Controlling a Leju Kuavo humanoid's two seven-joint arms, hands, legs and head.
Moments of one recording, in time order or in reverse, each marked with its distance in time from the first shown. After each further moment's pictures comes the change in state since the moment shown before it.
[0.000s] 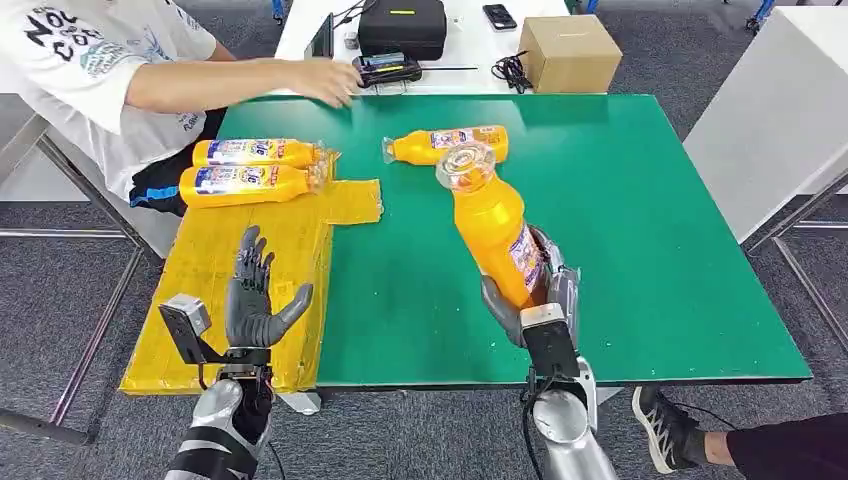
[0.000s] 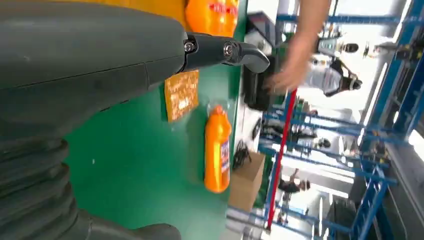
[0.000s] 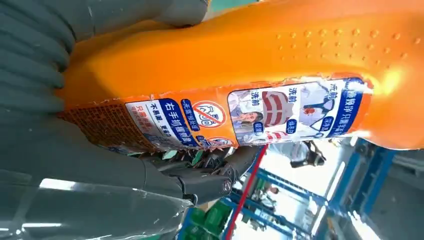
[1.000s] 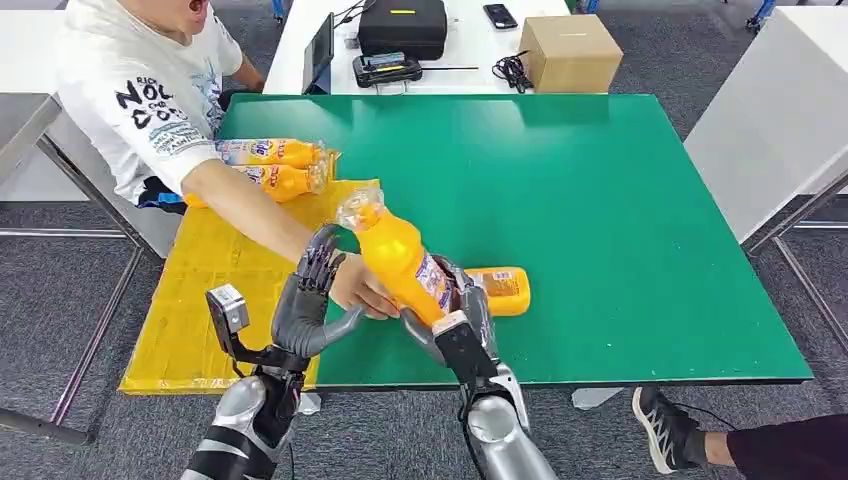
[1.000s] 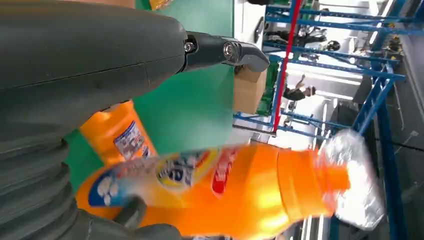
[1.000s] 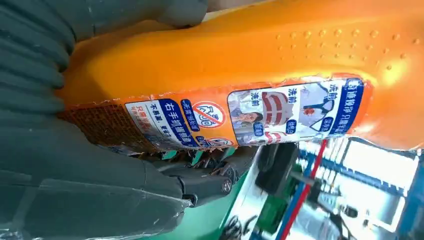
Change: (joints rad) left arm 0.004 0.003 -0.175 -0.044 0.072 -0.198 0.103; right arm -0.094 0.132 0.087 0.340 0.079 0.080 -0.024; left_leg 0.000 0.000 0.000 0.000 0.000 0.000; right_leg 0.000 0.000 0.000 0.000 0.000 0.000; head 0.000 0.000
